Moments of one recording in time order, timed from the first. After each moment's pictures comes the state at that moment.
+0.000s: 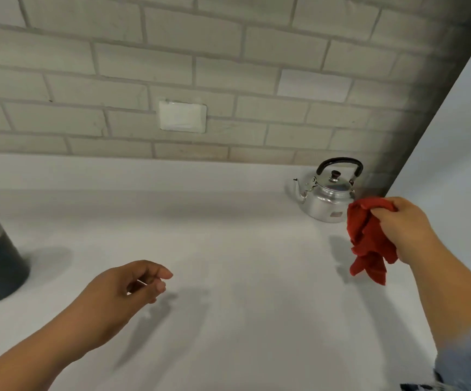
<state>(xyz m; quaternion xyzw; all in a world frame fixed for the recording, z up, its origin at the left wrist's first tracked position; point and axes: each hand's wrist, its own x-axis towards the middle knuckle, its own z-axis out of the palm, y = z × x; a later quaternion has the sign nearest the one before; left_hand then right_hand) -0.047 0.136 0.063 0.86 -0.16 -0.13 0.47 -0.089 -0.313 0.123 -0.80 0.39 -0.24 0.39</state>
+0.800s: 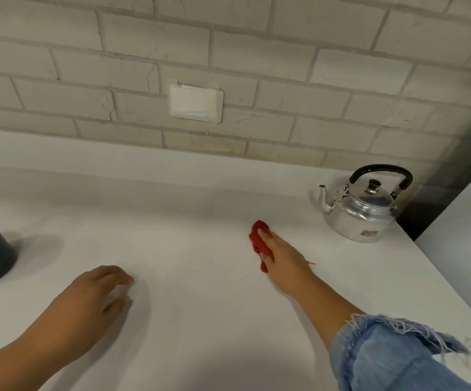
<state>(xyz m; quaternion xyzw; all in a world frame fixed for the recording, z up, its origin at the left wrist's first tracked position) -0.012 0.133 0.007 0.97 -0.10 0.00 0.20 0.037 -0.219 -0.027 -0.95 0.02 -0.02 0.31</state>
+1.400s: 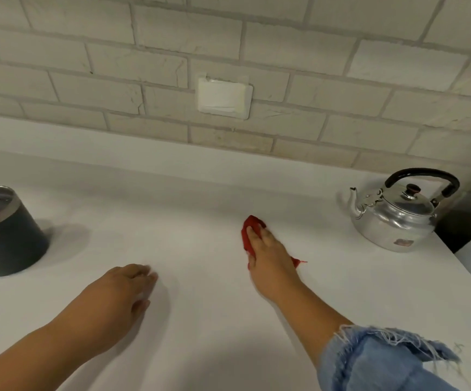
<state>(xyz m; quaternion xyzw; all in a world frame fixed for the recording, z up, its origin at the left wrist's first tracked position) -0.005 0.136 -0.003 0.98 -0.17 -0.01 0.11 0.056 -0.152 -0.039 -0.99 -0.03 -0.05 0.15</state>
